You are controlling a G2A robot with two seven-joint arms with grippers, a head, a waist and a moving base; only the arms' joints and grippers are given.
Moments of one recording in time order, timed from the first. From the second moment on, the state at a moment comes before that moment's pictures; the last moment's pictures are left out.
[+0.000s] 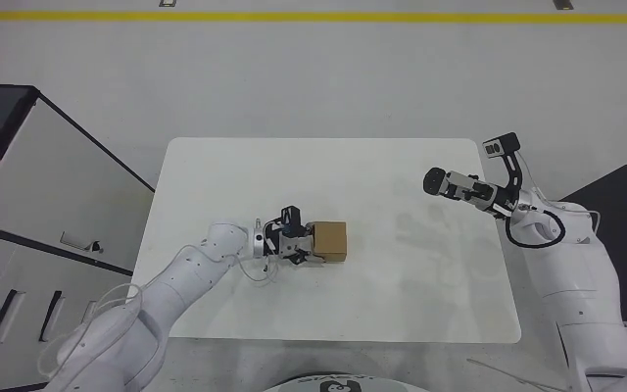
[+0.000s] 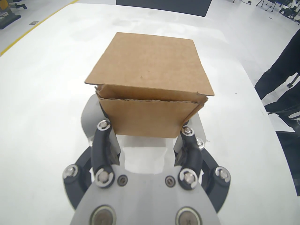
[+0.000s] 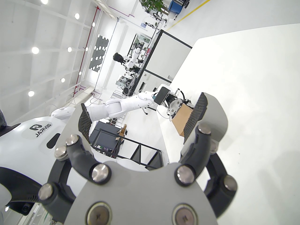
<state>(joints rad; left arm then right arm) 0.88 -1.23 -0.53 -0.72 1.60 -0.84 0.79 -1.23 -0.98 1.47 -1.29 0.58 -0.55 1.27</state>
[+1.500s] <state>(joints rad) 0.82 -1.25 -0.46 -0.57 1.65 -0.82 1.00 -1.23 -0.98 1.47 -1.29 0.58 -0.55 1.27</state>
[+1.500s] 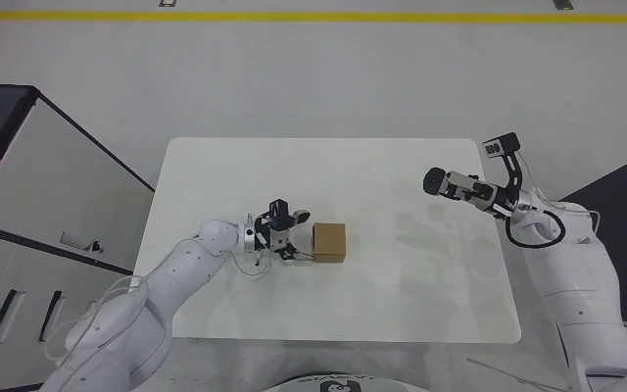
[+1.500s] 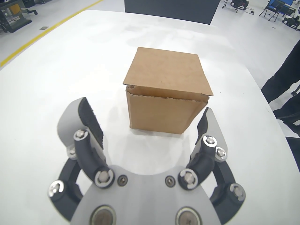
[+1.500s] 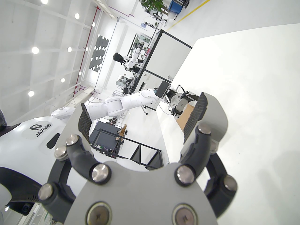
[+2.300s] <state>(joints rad) 0.96 -0.94 -0.65 -1.10 1.52 -0.92 0.90 -1.23 -0.98 1.47 -1.29 0.58 -0.55 1.27</state>
